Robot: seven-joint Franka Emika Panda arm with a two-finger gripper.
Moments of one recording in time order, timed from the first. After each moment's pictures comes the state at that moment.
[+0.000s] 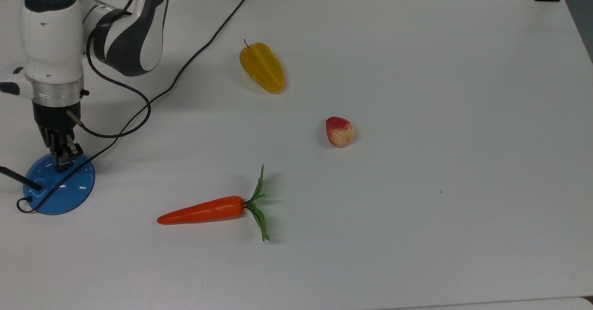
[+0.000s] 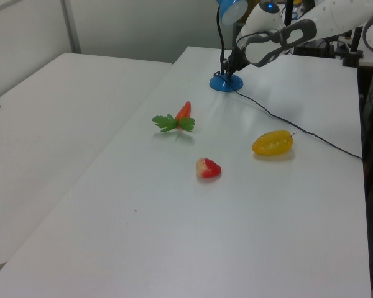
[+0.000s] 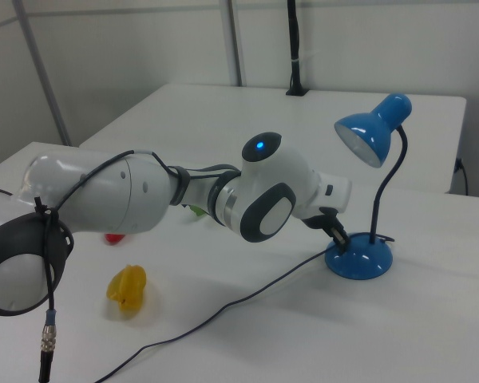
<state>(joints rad) -0.25 0.74 -0.15 -1.41 0.04 2.70 0.36</state>
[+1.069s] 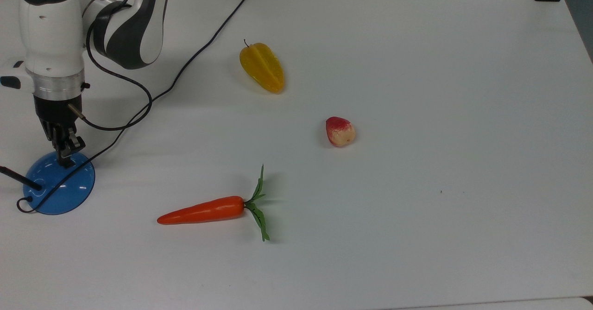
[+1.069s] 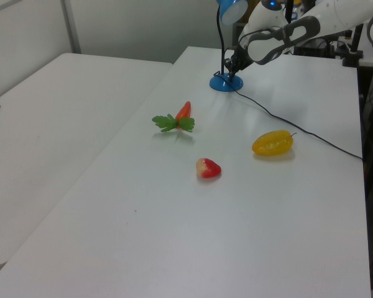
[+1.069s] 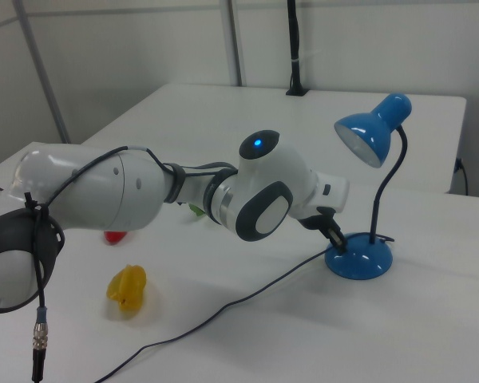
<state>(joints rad) -0.25 0.69 -0.15 -1.46 0.04 2.68 0.34</state>
